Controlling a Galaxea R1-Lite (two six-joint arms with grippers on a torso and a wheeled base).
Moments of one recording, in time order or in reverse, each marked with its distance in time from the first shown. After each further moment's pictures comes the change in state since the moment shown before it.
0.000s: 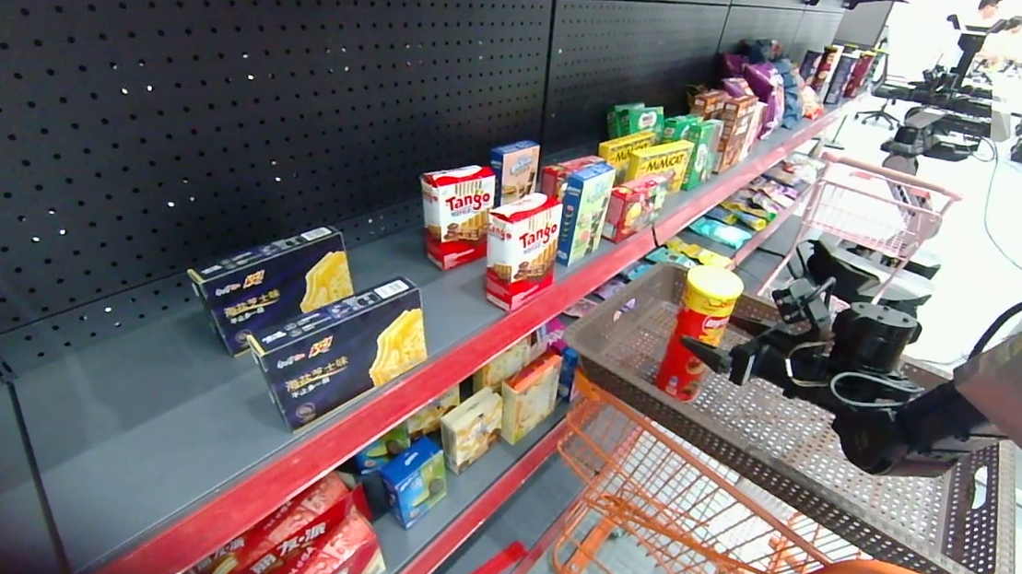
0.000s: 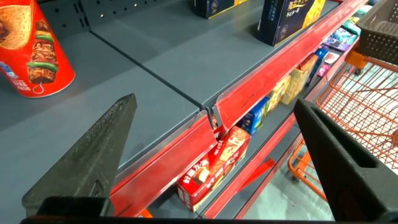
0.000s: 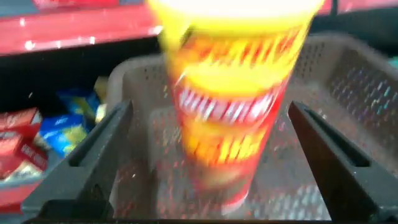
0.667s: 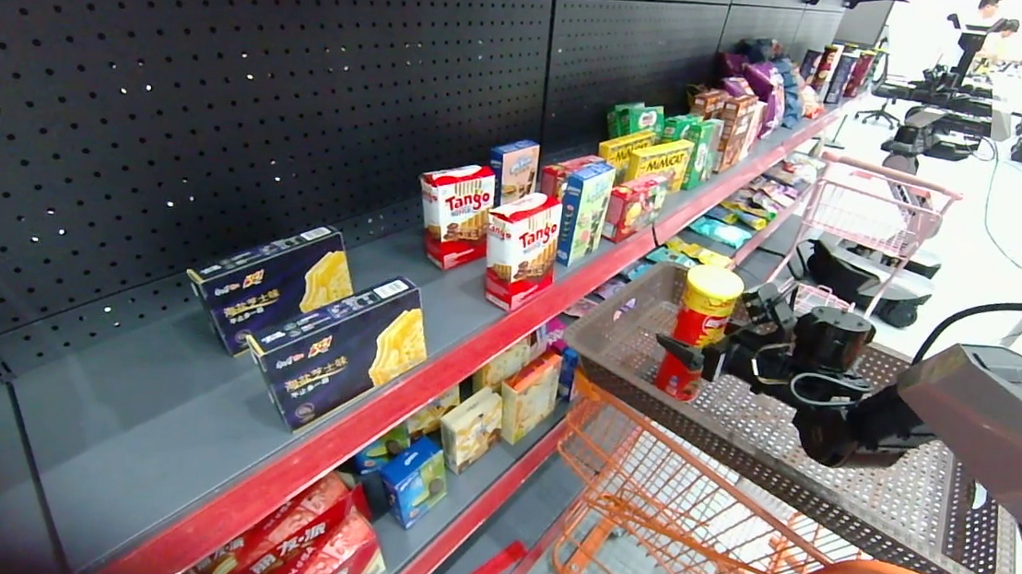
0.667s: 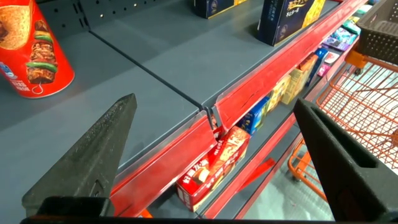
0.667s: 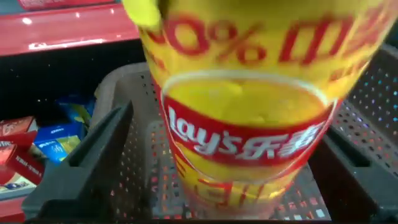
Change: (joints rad) left arm 0.000 0.000 0.000 0.000 0.000 0.000; right arm 0.038 0.130 -0.163 -0.001 -0.002 0.033
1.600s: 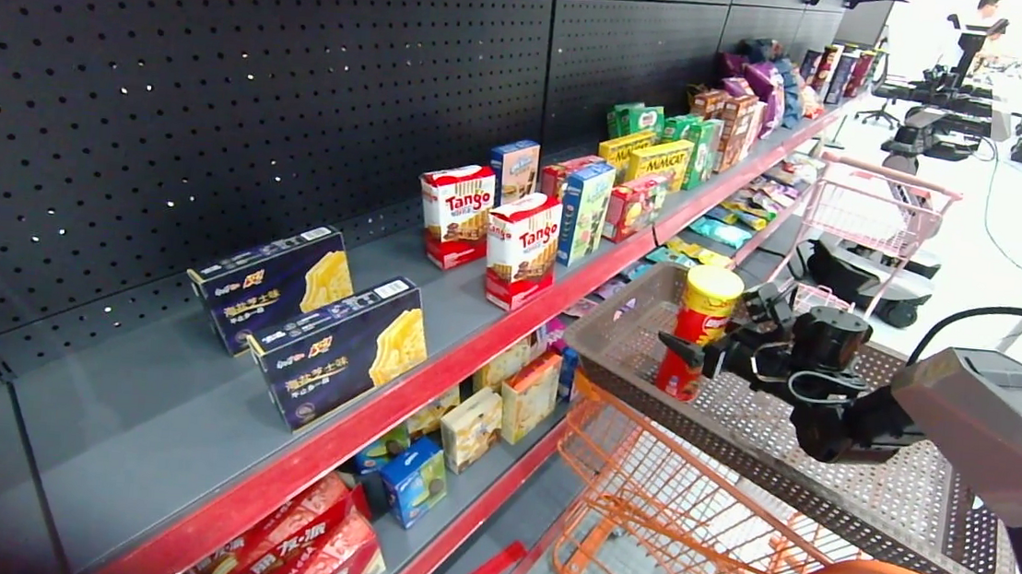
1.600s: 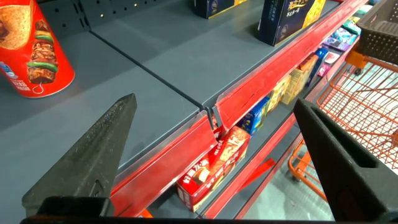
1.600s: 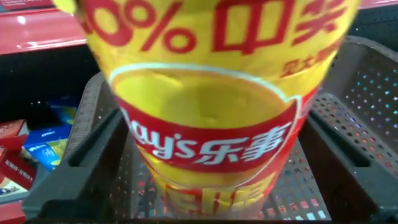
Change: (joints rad) left arm 0.000 0.000 0.000 0.000 0.000 0.000; right arm -0.014 0.042 -0.072 0.017 0.003 0.012
